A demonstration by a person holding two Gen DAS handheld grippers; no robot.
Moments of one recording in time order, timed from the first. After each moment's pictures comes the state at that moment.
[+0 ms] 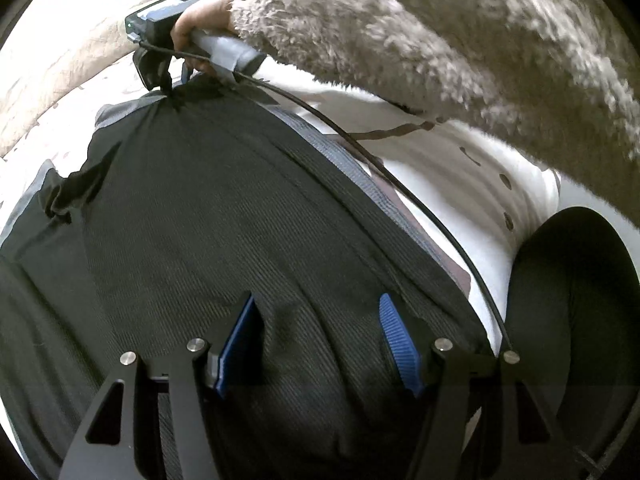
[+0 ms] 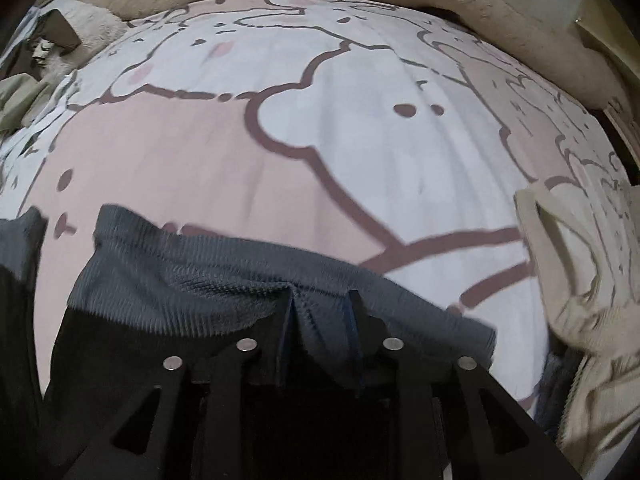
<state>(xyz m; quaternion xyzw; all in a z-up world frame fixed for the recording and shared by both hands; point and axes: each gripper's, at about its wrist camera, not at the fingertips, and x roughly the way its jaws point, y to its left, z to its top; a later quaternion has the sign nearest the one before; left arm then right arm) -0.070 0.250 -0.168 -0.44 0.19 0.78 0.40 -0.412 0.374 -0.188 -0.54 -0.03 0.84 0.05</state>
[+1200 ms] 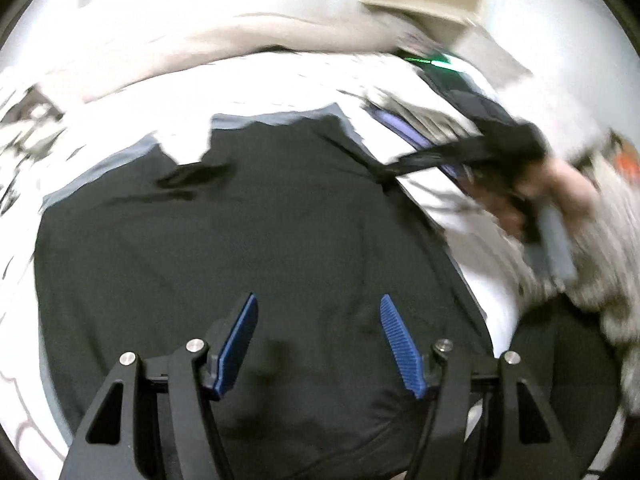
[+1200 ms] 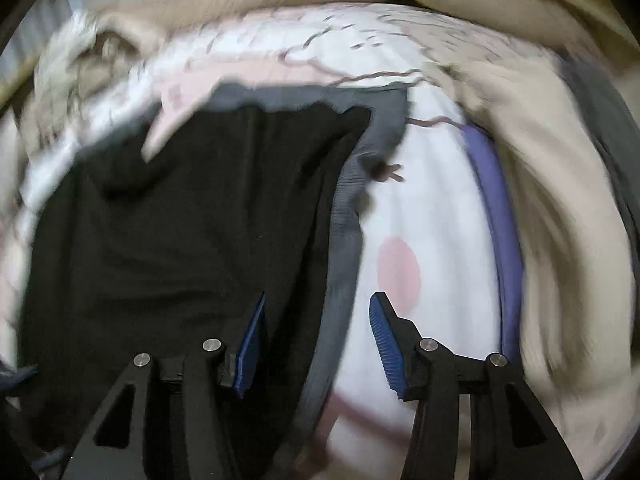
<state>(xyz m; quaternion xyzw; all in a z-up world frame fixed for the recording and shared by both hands) -0.076 0.150 -0.113 -0.41 0.04 0.86 0.28 -0.138 0.370 -0.144 -0.51 0.07 0.86 0.01</state>
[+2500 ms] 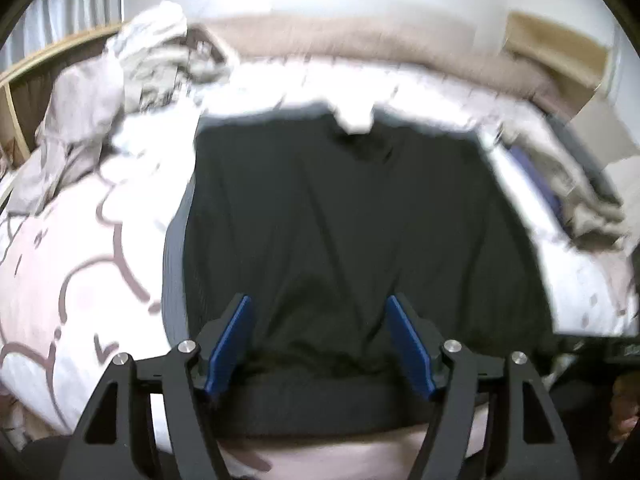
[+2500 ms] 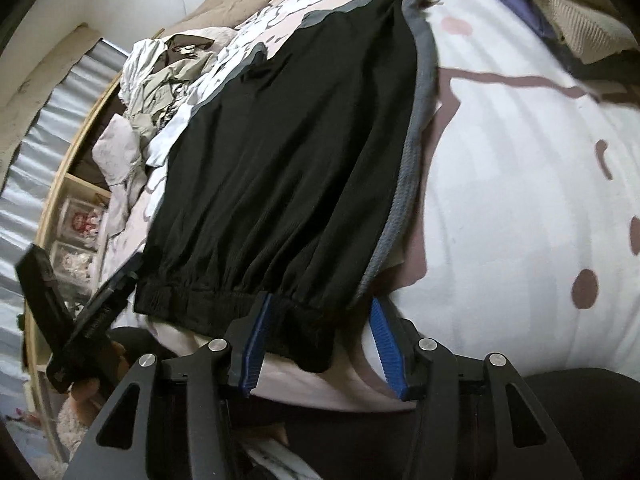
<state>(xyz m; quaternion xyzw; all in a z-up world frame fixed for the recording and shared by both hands) -0.008 0.101 -0.107 -0.38 -0.01 0.92 0.08 0.011 0.333 -0.176 -0.54 0.27 0.78 -0.15</state>
